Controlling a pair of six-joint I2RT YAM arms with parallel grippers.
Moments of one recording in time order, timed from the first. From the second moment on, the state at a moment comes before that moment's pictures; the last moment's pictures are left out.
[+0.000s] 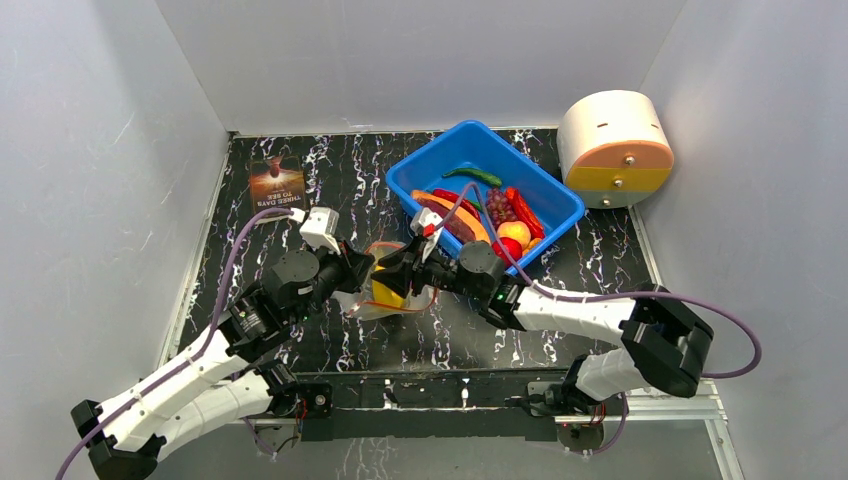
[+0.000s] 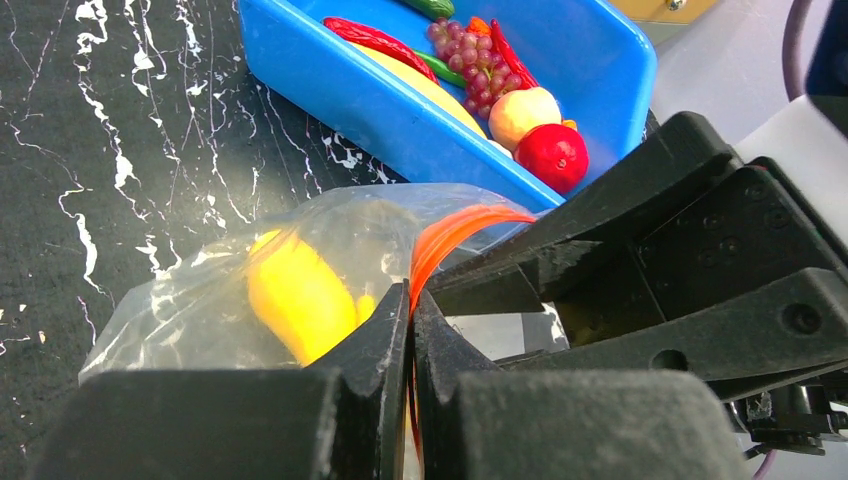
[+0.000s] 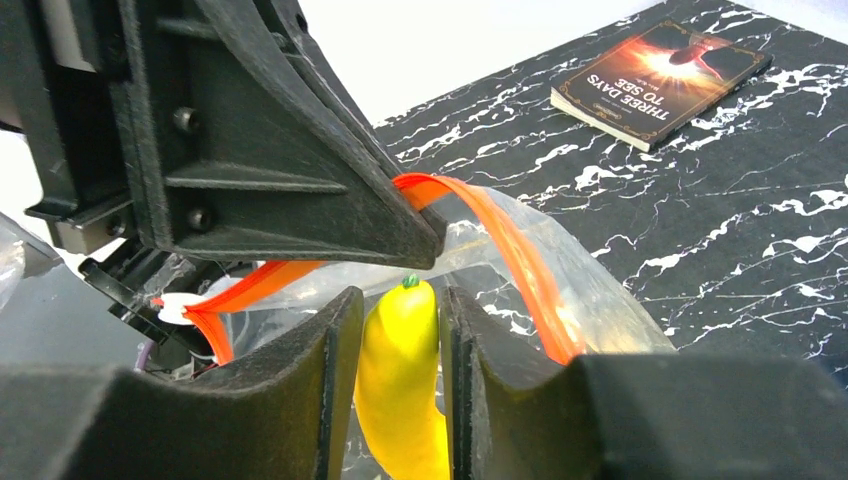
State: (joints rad) left arm -0.87 0.70 0.73 -0.35 -0.31 -0.52; right arm 0.99 1.37 0.71 0.71 -0.23 0.24
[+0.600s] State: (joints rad) left arm -0.87 0.70 0.73 -0.36 -0.32 -0.50; right arm 0.99 1.32 0.85 0.32 -0.15 0.18
